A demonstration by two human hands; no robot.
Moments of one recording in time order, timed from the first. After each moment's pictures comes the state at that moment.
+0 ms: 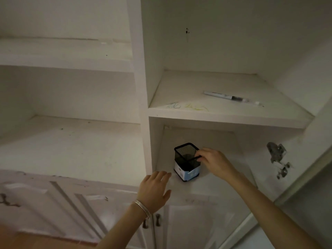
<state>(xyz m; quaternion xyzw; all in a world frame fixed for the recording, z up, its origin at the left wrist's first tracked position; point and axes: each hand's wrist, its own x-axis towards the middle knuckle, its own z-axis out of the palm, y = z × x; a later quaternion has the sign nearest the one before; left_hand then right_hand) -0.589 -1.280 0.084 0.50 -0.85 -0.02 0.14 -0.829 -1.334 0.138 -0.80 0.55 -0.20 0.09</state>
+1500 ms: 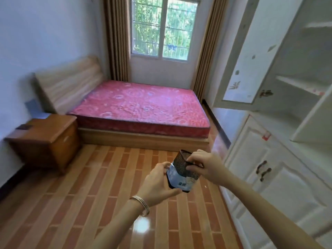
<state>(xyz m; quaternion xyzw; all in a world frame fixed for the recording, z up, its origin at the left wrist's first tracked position) -0.119 -0.615 0.107 0.87 -0.28 0.00 0.41 -0.130 -0.822 0.176 -0.94 -0.24 -0.12 0.22</state>
